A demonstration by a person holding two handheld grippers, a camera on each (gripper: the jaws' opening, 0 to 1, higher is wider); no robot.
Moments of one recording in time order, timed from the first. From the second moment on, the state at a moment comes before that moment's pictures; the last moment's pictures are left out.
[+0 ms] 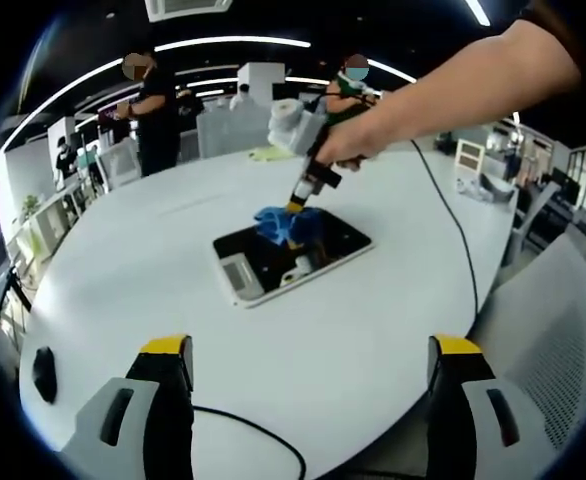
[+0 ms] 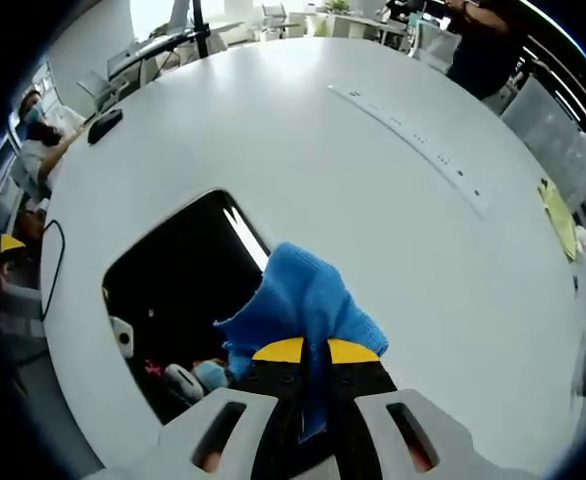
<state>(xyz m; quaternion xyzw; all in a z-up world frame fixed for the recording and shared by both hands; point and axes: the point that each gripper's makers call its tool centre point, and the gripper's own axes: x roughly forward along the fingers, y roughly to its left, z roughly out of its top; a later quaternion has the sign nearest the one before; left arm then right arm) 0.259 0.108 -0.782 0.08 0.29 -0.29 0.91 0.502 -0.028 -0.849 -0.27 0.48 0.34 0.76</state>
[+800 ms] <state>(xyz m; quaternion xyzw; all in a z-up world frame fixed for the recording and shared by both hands) 0.259 0.107 -0.782 0.08 0.29 -0.29 0.91 0.501 -0.034 -0.858 -0.30 0.45 0.33 0.77</state>
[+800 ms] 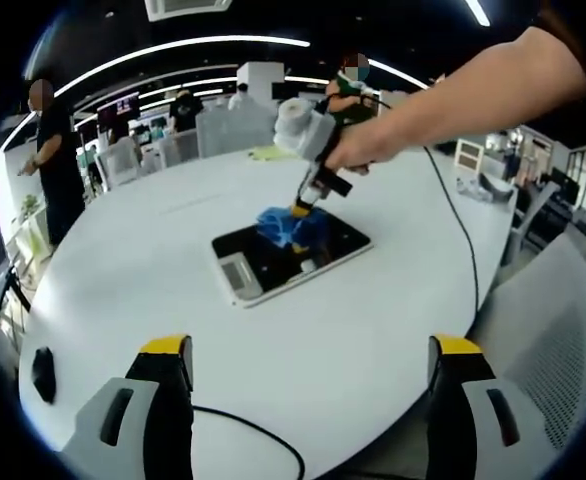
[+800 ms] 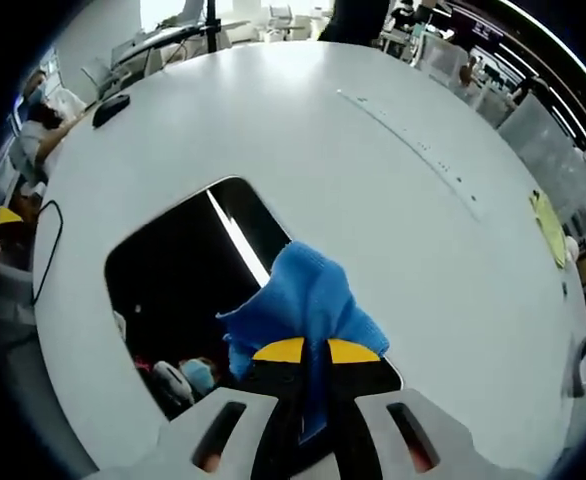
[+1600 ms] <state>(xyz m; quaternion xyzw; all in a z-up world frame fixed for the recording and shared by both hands) 0.259 0.106 -0.779 0.08 0.29 -0.29 0.91 0.461 -0.029 -0.859 -0.28 0.45 0.33 0.78</state>
